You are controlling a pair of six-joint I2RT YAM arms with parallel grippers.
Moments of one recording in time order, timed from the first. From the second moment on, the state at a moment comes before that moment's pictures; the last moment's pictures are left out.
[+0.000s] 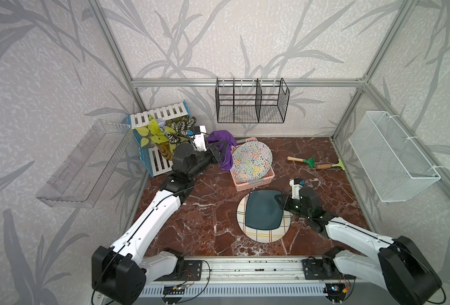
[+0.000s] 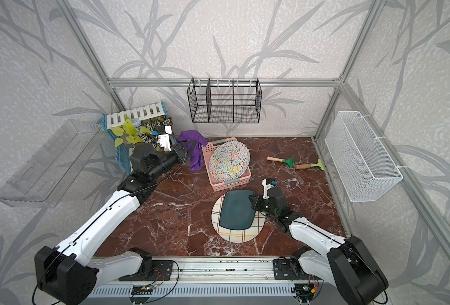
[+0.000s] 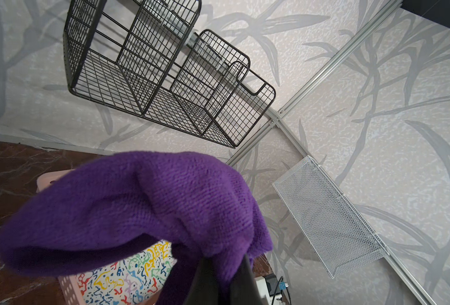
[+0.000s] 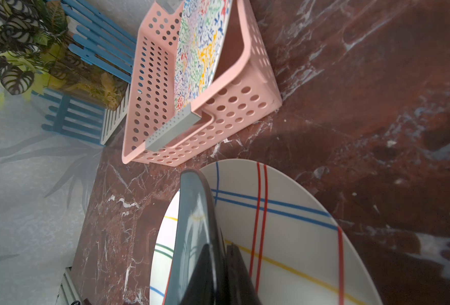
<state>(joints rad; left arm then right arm) -0.34 1.18 1.03 0.12 0.34 -0.70 0.48 1.14 0.32 0.27 -0.21 0.78</state>
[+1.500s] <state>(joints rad) -0.33 1.73 1.03 0.04 0.18 -0.54 0.21 2.01 1.33 0.05 -0.43 0.71</state>
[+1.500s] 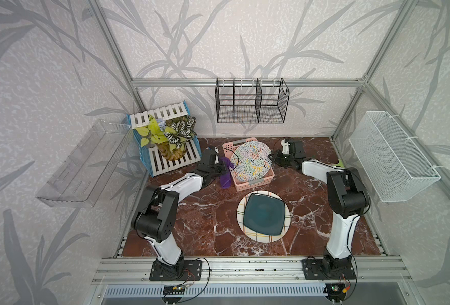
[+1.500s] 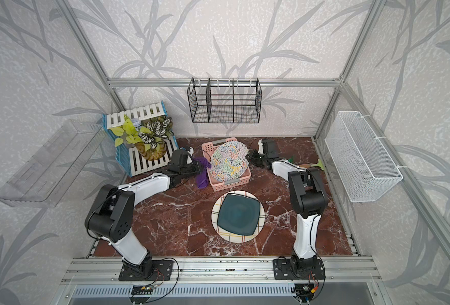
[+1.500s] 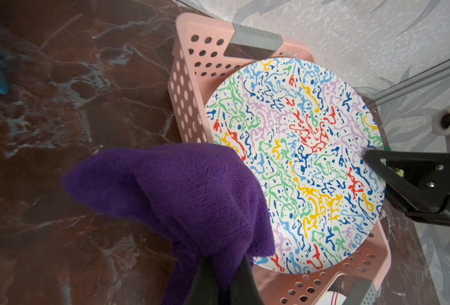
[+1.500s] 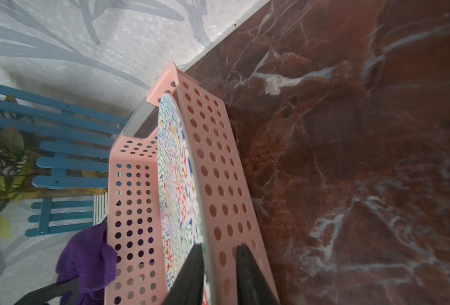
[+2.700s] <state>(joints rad) -0.41 1.42 1.15 0.08 0.32 -0.53 0.36 1.71 1.13 0.24 -0.47 0.93</state>
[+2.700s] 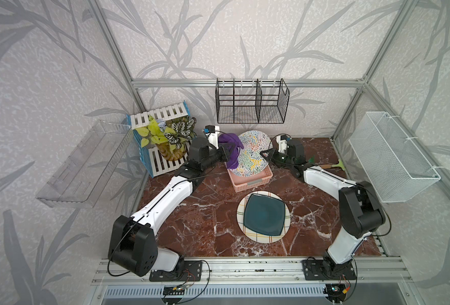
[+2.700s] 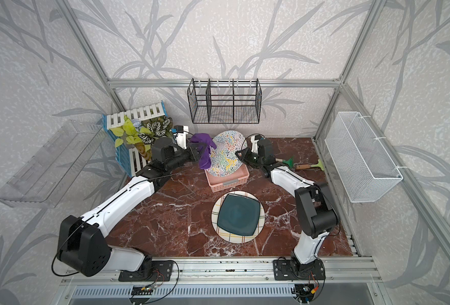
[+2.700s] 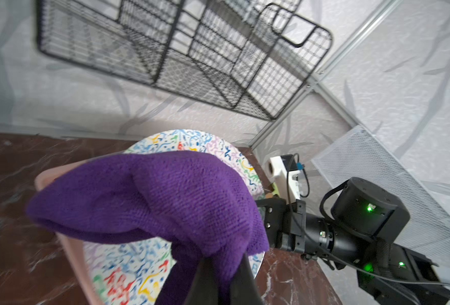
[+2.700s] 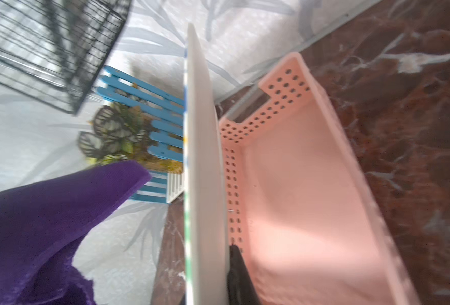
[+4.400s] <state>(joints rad) -0.41 1.36 1.20 -0.07 0.22 -0.40 0.51 1.27 1.00 0.22 -0.38 0.93</state>
